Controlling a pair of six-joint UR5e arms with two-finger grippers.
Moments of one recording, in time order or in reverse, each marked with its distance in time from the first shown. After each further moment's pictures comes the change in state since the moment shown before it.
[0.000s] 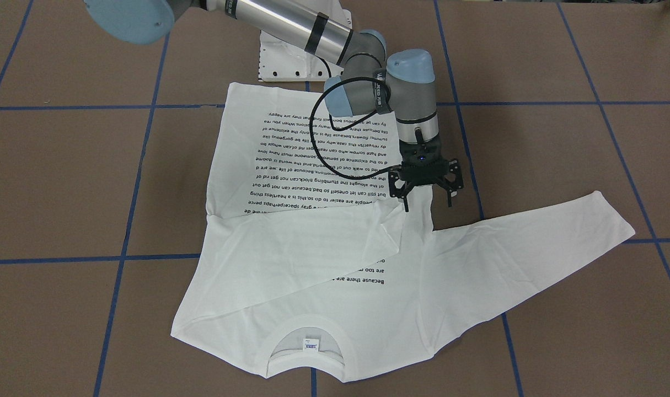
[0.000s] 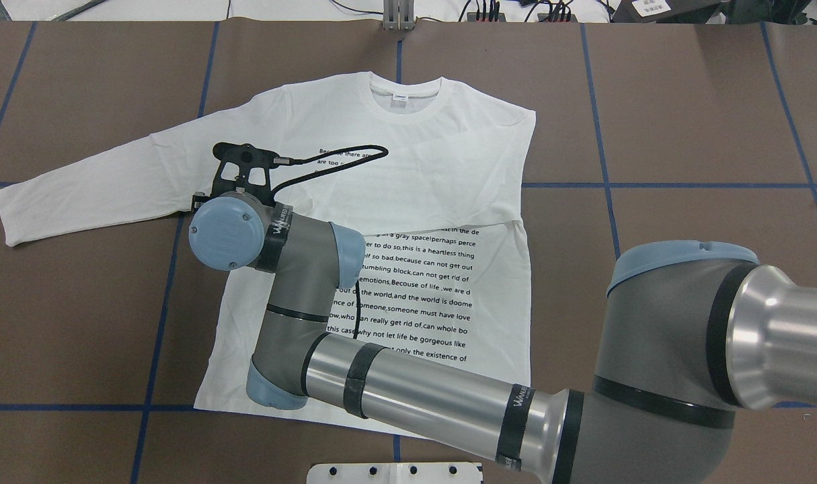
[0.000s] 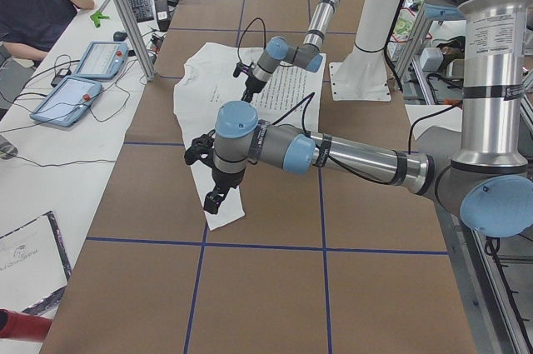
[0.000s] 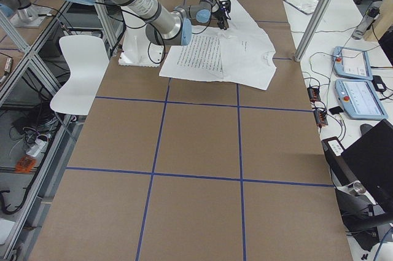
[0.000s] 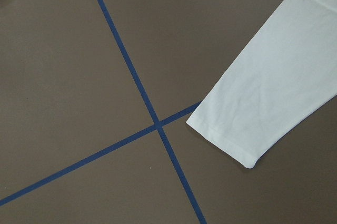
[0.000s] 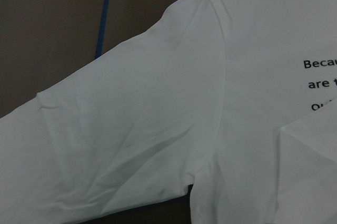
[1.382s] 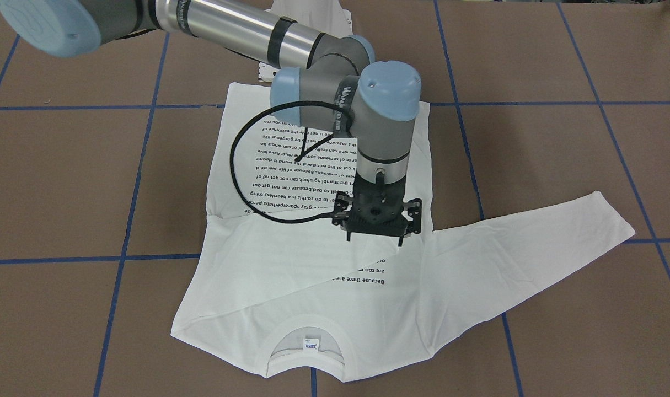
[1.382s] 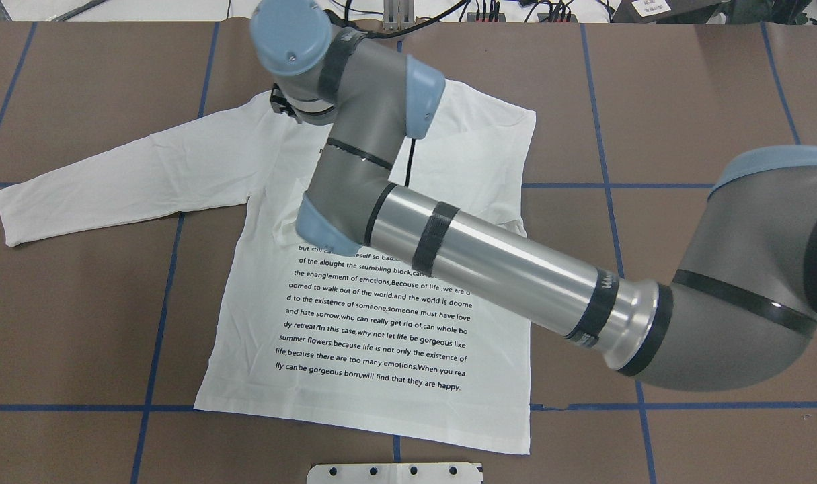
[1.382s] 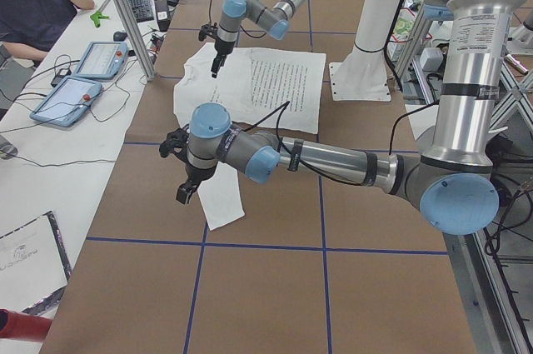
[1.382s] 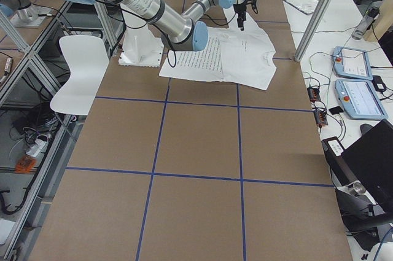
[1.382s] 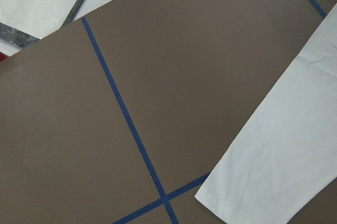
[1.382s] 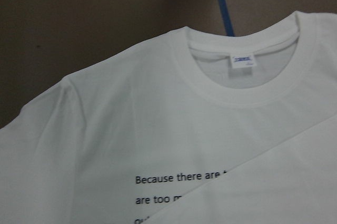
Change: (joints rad) left arm 0.078 -0.132 0.208 -0.266 -0.012 -0.230; right arm 0.309 -0.147 0.341 -0.511 0.440 -0.131
